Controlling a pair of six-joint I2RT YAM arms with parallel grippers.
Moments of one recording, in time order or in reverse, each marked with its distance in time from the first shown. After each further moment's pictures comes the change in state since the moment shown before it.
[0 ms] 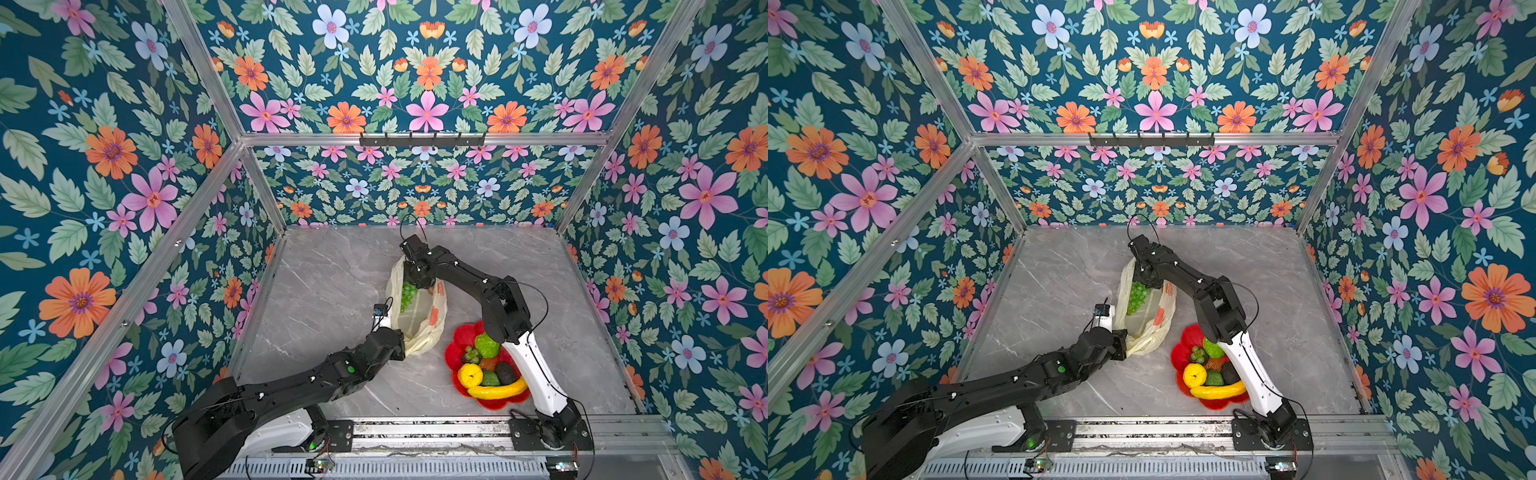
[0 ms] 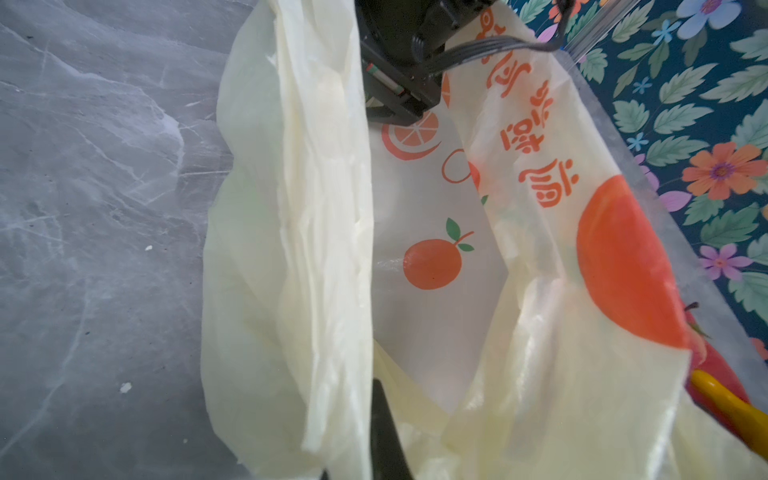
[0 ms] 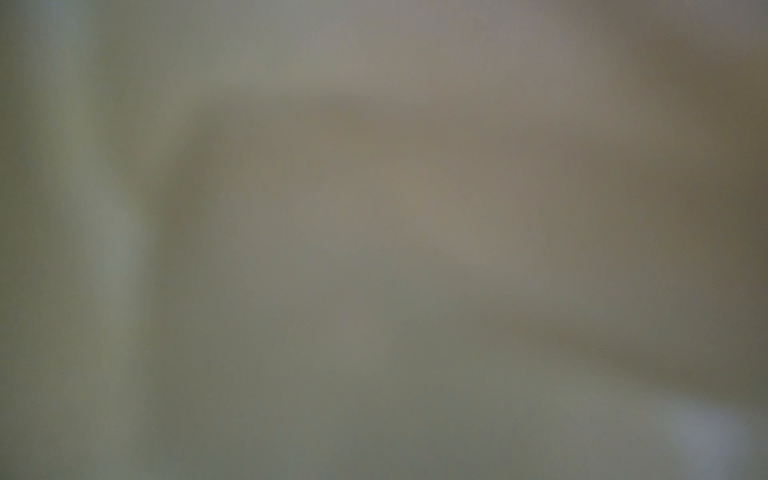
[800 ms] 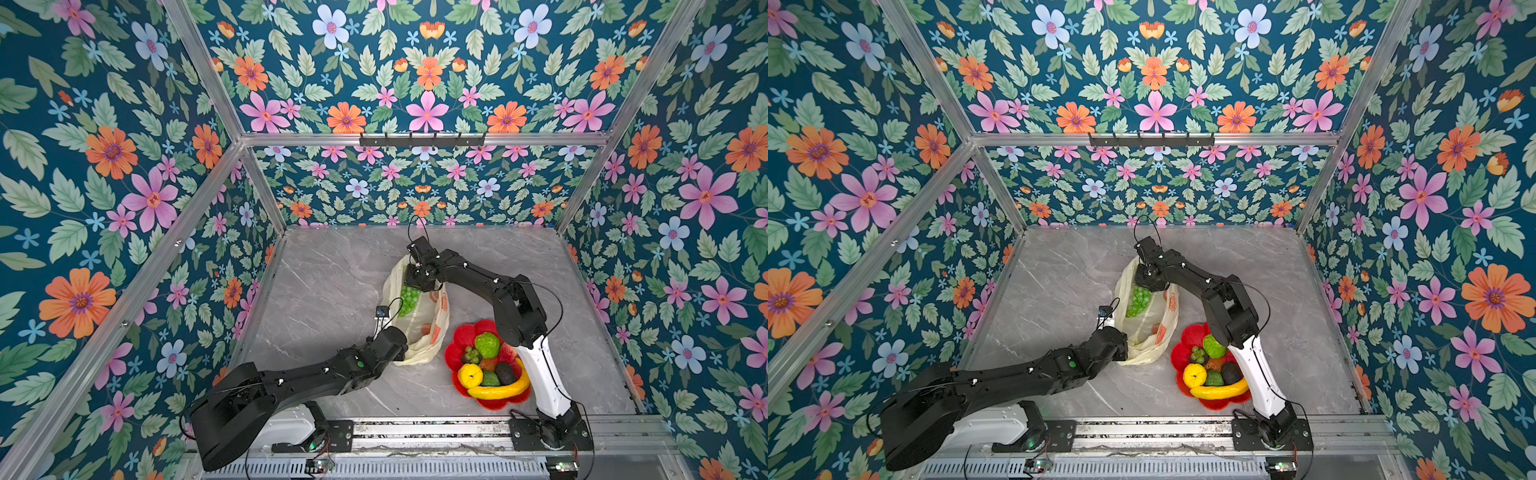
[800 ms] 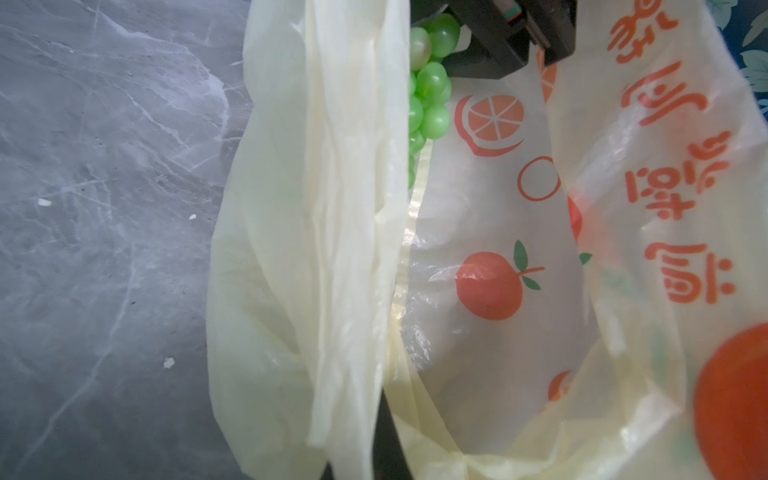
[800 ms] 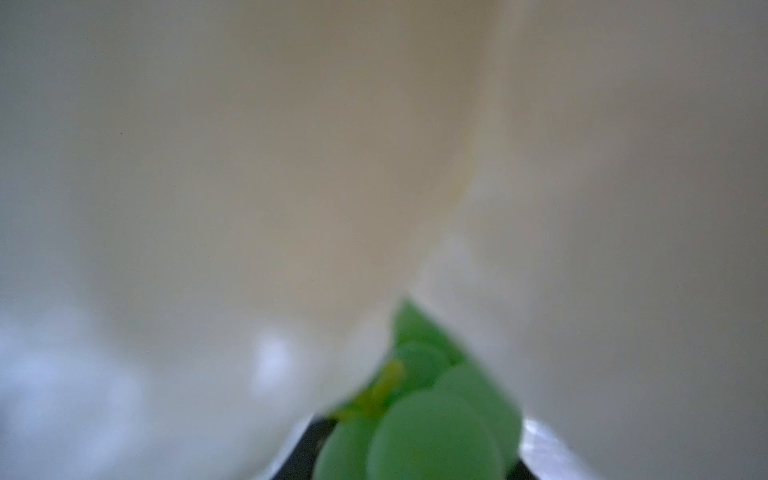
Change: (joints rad) left arm 0.004 0.097 0.037 -0.082 -0.066 -0.051; right arm -0.011 -0.167 -0.248 0.134 -0.132 -0.029
